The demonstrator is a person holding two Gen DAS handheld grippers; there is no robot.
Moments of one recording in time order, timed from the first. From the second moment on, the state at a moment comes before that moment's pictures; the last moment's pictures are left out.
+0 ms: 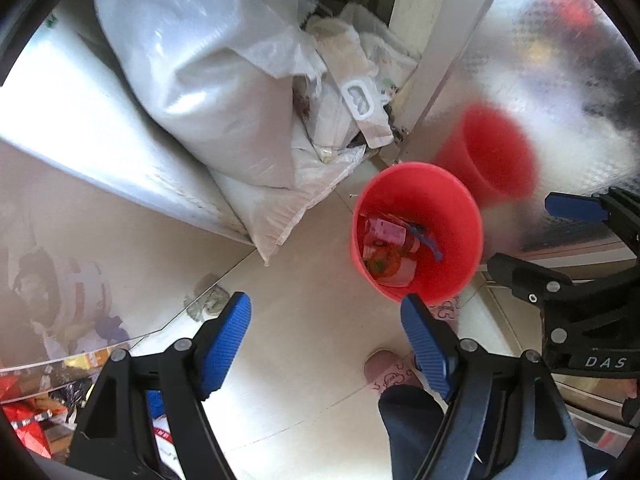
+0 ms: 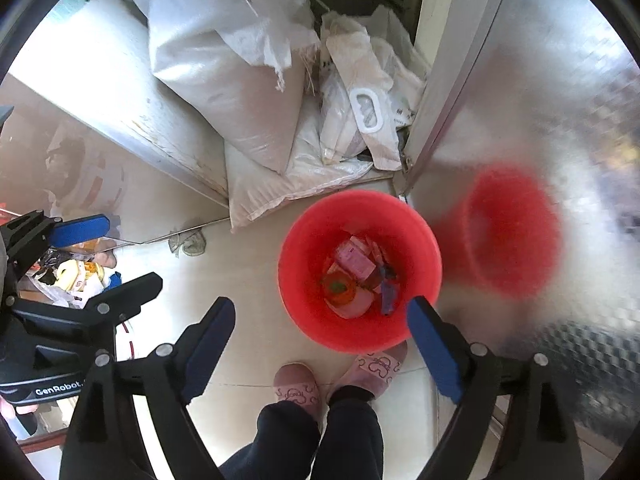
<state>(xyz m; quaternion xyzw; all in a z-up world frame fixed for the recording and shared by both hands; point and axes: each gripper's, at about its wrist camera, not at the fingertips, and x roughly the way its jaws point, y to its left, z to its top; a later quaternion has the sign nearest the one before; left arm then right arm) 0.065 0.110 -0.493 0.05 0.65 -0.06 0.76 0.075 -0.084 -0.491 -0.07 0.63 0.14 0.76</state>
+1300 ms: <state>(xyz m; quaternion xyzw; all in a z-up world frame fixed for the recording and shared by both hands) 0.136 0.021 -0.070 0.08 0.48 -0.06 0.87 0.078 -0.152 -0.096 -0.08 0.44 0.06 0.89</state>
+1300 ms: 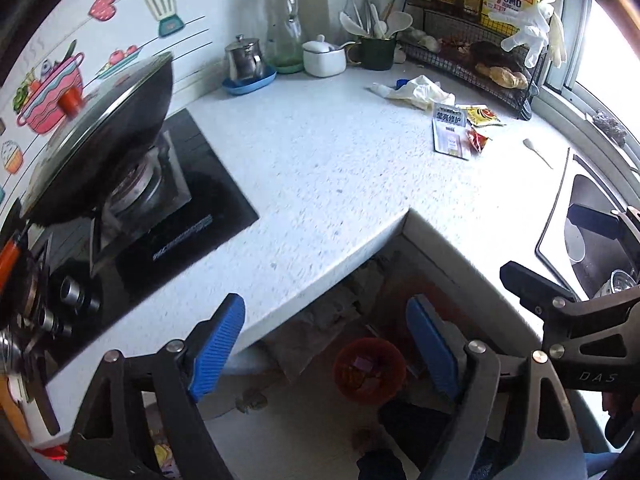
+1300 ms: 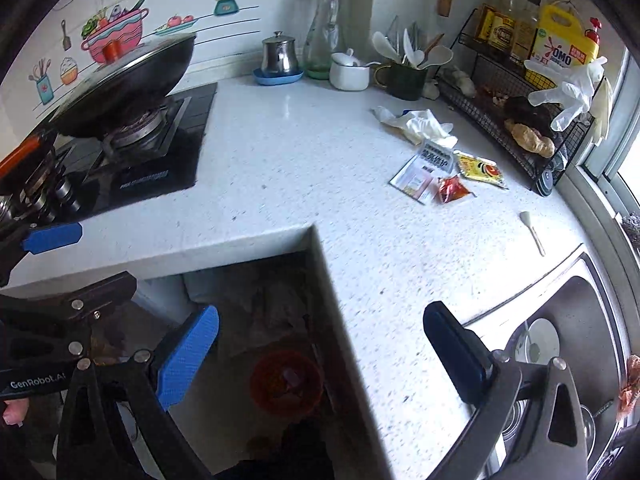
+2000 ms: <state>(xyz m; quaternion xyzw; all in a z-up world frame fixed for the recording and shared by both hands) 0.349 -0.088 -0.104 0.13 0.51 -0.13 0.84 0.227 -0.269 -0.095 0.00 0.48 -0.03 0.88</state>
